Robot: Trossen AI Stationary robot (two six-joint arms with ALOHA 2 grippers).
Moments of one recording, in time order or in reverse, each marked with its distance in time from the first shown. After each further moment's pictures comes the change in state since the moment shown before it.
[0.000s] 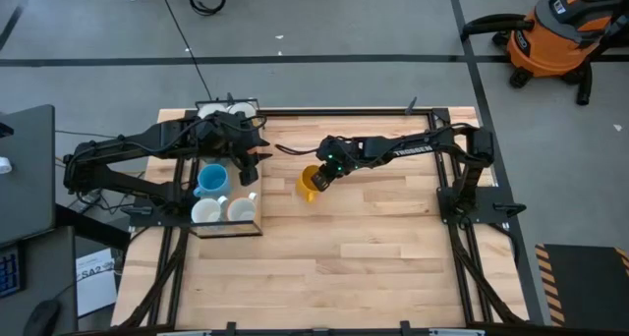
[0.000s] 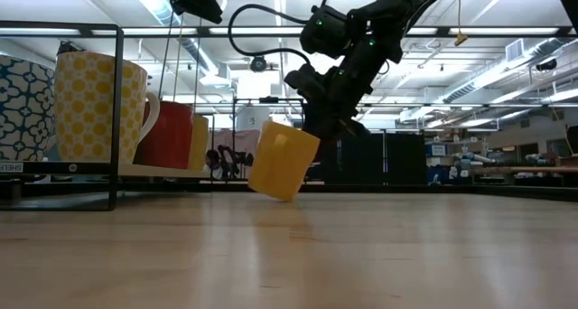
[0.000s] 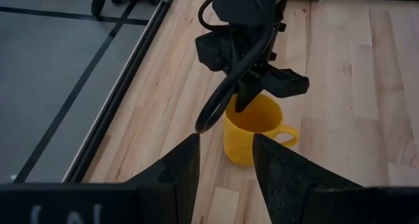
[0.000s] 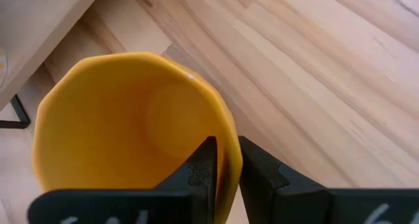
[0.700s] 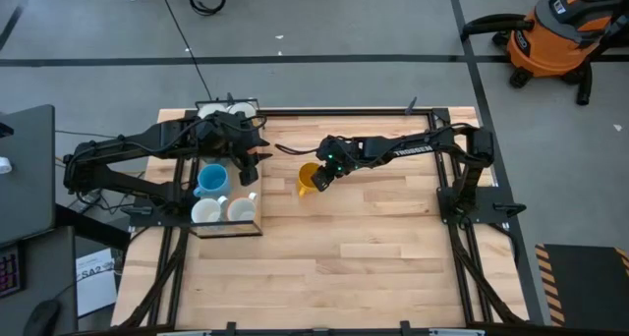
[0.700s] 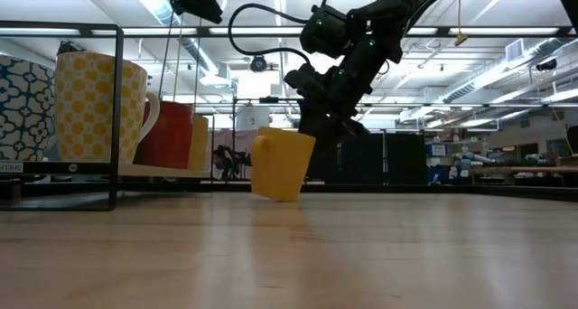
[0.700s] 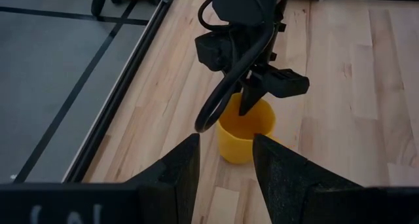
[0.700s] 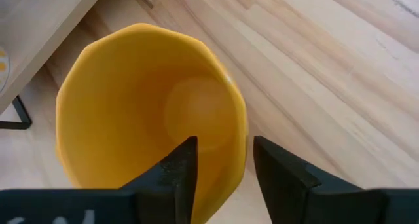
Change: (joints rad) left arm 0.000 0.000 0.000 0.000 0.000 -0.001; right arm 0.000 0.000 0.000 0.005 0.000 0.000
